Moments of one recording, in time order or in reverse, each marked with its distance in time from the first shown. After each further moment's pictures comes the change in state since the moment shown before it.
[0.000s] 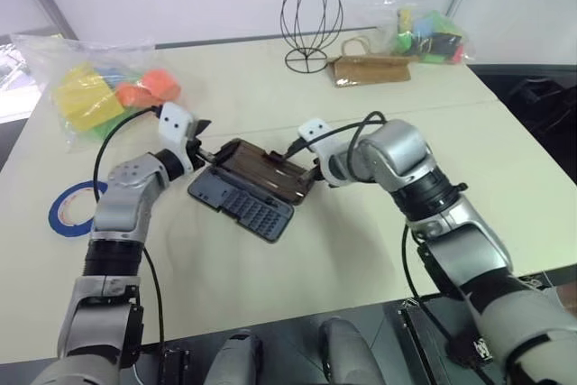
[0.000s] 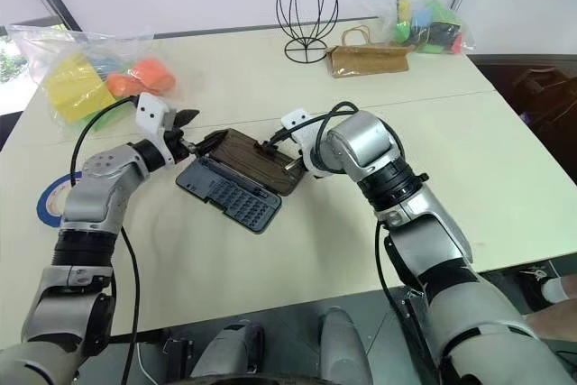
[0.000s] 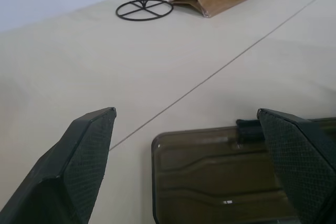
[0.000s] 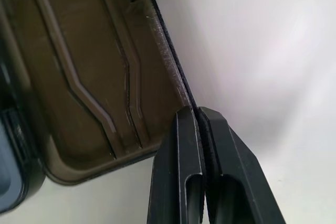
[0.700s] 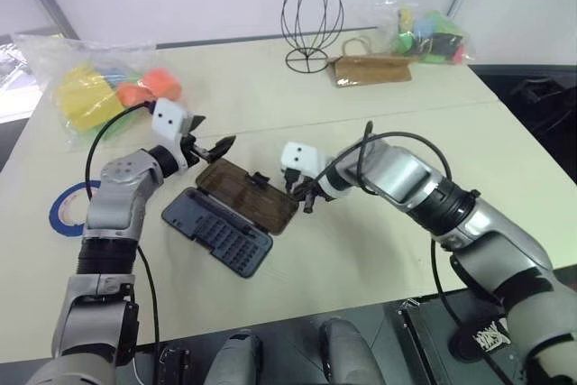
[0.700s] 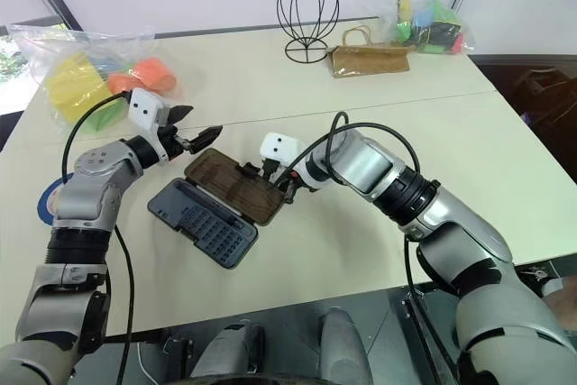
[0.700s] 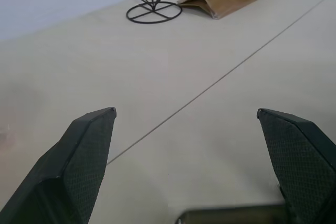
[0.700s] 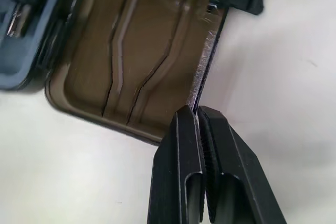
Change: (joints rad) left arm -0.008 0.019 0.009 0.000 0.000 0.000 0.003; right arm 0.027 -0.188 0.298 -0.140 -0.257 -0.482 0.711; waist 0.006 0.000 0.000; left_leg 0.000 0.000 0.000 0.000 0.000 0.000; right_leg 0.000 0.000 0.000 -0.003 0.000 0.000
